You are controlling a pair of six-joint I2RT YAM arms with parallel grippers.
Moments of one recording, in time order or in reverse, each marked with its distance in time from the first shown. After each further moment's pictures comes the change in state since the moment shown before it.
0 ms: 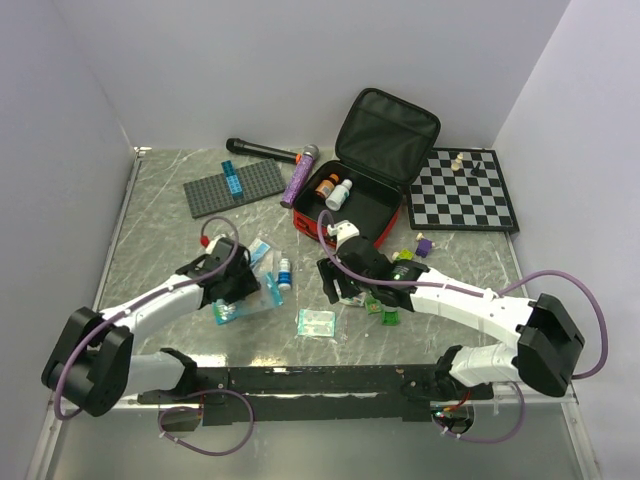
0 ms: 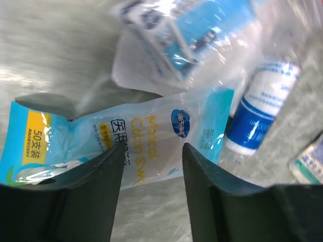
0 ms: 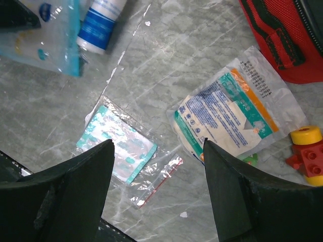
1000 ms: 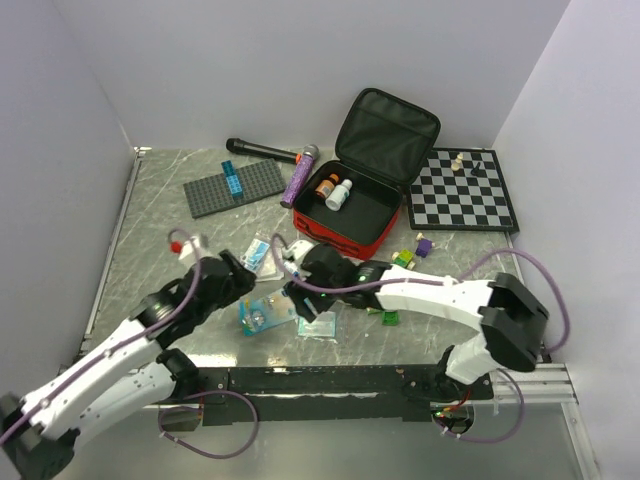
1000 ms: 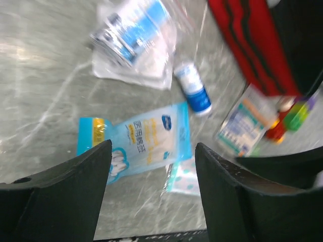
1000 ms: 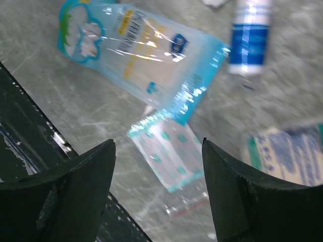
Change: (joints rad) left arm -0.251 -0.465 0.052 -0.232 -0.248 -0.149; right arm 0.116 0.170 0.113 0.010 -0.179 -0.136
